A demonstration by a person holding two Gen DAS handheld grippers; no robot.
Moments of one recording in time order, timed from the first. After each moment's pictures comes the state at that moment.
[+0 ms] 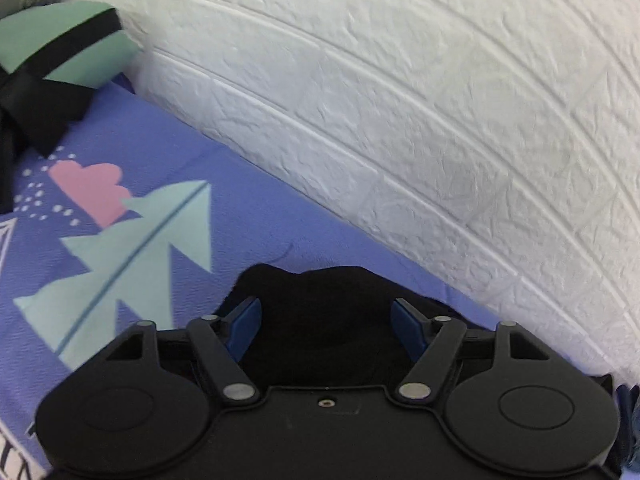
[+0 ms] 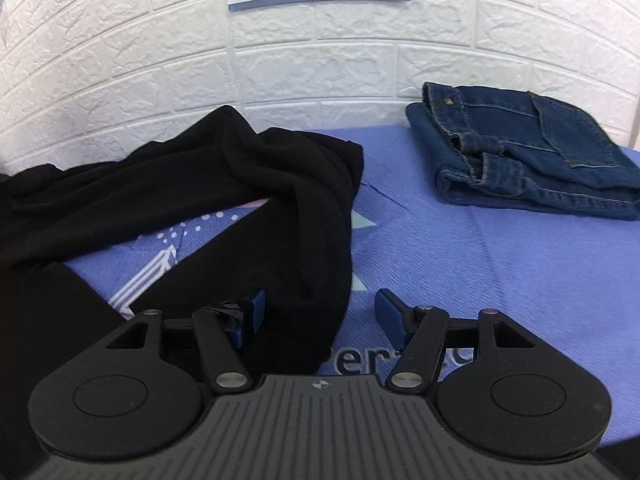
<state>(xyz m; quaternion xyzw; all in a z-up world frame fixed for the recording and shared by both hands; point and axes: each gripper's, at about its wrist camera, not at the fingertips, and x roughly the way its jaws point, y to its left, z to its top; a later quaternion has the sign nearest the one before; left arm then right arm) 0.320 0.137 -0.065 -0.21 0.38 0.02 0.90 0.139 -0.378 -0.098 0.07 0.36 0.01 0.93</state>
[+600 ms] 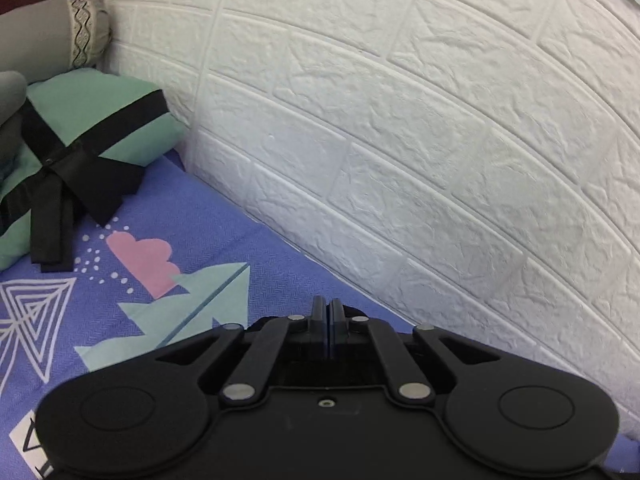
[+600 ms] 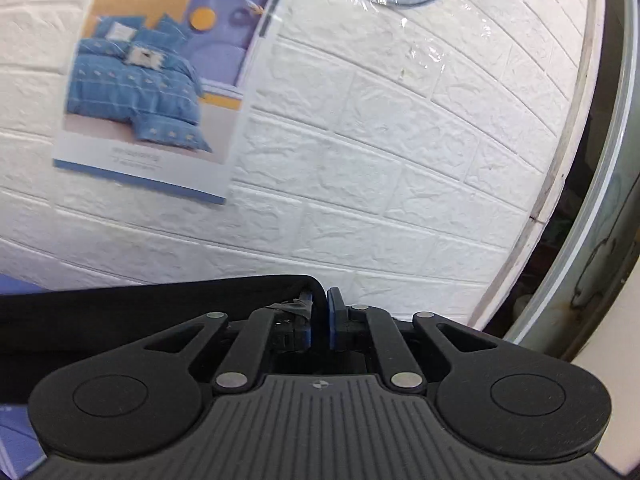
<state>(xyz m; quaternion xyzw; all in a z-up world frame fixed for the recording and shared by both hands) 0.314 0.144 -0.020 -0.21 0.32 0.12 0.92 0.217 -0.460 0.029 -0.12 0.25 -0.20 0.94</state>
